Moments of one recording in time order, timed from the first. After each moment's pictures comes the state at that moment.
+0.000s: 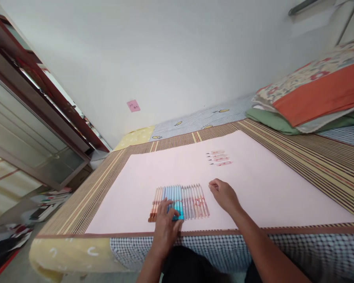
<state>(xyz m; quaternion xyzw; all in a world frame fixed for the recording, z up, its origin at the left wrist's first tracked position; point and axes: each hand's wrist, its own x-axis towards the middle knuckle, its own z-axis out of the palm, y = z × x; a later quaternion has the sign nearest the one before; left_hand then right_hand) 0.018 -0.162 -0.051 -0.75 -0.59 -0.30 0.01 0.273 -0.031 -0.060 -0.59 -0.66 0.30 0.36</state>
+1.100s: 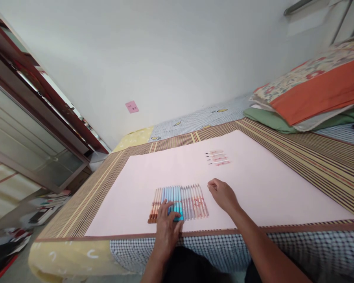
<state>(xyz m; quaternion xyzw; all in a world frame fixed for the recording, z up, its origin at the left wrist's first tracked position) 0.022 -0.164 -0.057 -0.74 -0.59 -0.31 0.01 0.273 -0.032 -0.060 -0.59 -0.66 0.30 0.36</state>
